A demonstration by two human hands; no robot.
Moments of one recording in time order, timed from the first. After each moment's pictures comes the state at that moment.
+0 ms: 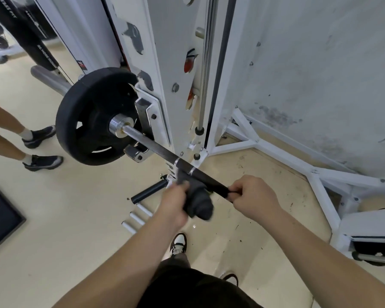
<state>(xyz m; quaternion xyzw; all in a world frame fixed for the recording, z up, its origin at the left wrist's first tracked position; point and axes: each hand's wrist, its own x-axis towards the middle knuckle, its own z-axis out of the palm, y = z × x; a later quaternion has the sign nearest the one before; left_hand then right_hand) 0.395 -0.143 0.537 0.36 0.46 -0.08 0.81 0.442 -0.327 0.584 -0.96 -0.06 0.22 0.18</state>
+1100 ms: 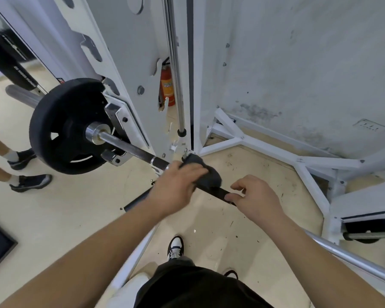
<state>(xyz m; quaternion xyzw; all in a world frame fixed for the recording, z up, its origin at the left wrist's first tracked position) 0.405 -0.155 0.551 0.96 -0.21 0.01 0.18 0.403 -0.398 0.586 -0.95 0.00 0.15 0.25</state>
